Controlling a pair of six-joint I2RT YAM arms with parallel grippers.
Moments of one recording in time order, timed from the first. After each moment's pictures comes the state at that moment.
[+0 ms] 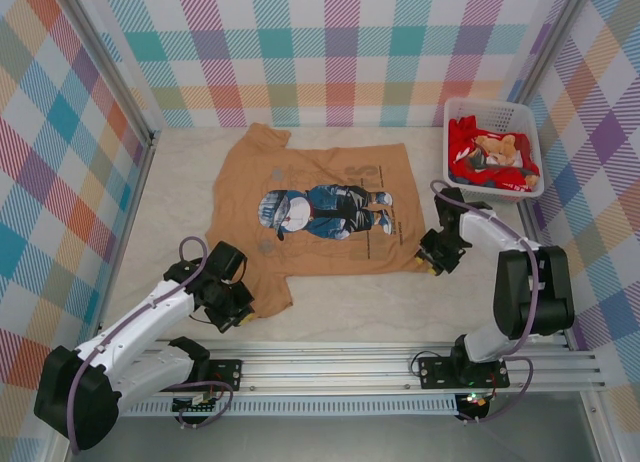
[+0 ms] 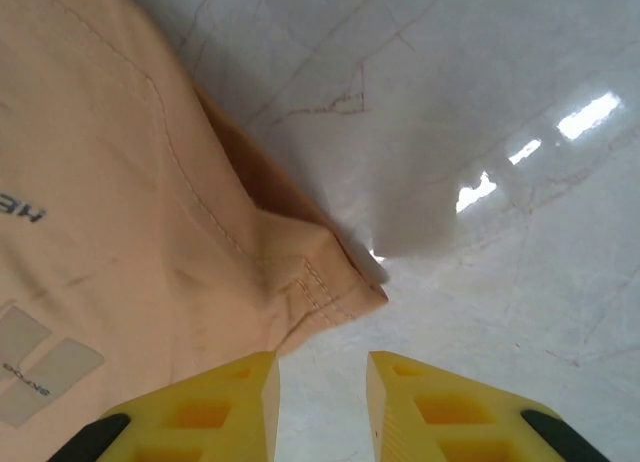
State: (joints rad) left arm -0.49 0.98 0.60 -1.00 0.23 -1.18; right arm 0.11 1.56 0.92 -0.87 -0.18 0.86
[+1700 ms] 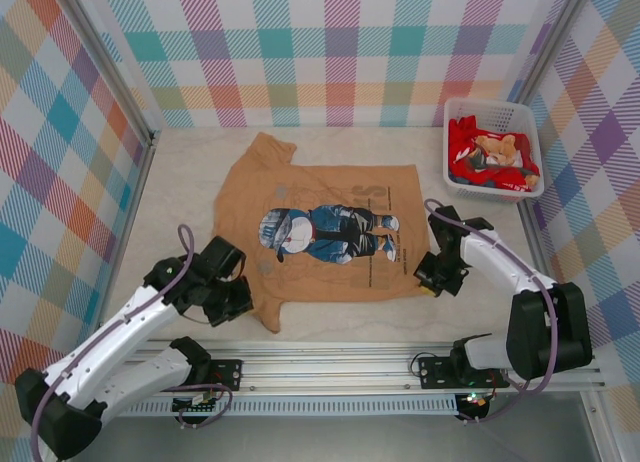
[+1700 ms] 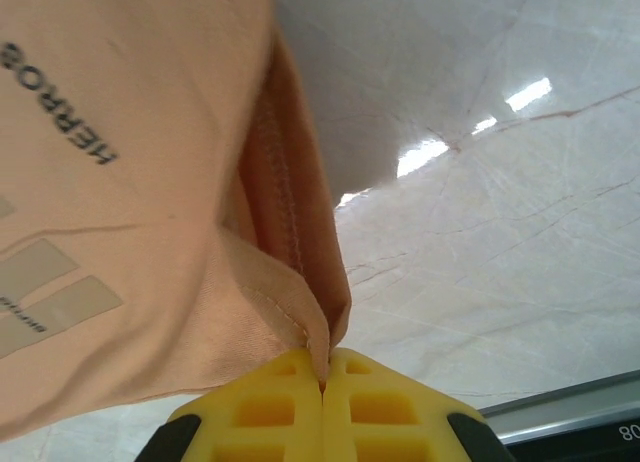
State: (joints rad) left arm -0.63 0.92 0.85 -1.18 0.15 -1.05; right arm 0.22 1.33 0.83 -1.07 -0.16 0.80
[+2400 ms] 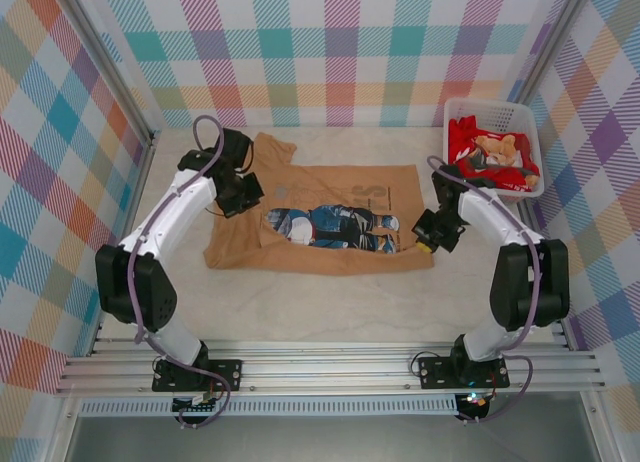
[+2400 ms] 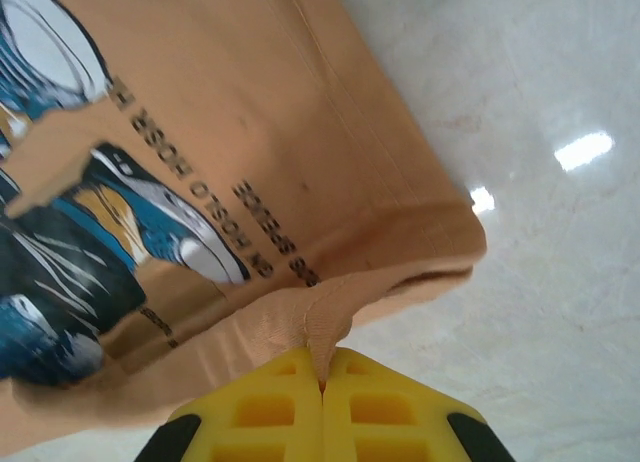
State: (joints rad) left arm -0.28 1.66 1.54 -1.06 0.03 -0.73; right arm 0.13 1.62 1.18 -1.04 -0.19 0.75
